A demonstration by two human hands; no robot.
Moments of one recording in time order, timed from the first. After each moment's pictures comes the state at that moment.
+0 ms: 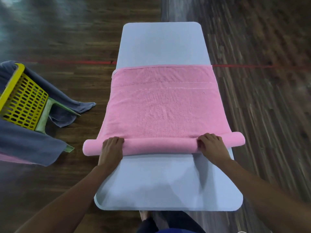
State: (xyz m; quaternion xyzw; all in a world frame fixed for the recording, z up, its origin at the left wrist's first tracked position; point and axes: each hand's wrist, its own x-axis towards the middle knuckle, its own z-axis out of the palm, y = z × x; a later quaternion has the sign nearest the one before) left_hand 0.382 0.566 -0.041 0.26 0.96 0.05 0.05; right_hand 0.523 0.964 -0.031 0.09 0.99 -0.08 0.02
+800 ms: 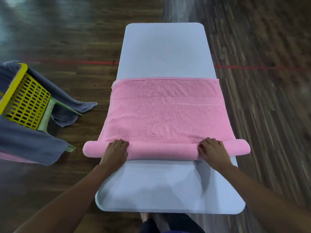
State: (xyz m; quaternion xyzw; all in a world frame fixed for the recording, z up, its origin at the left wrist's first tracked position) left_hand 0.381 0.568 -0.038 0.32 0.94 0.04 0.09; right_hand 0.531 0.957 -0.039 0.07 0.99 -0.07 0.02
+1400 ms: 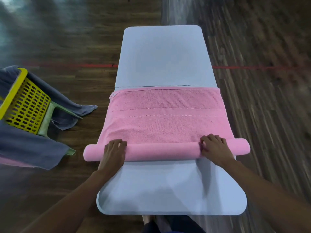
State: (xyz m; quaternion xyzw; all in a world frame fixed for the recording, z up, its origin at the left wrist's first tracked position) left_hand 0.383 0.561 -0.037 0.30 0.95 0.10 0.04; right_hand 0.516 0.968 -0.027 0.11 0.99 -0.06 0.10
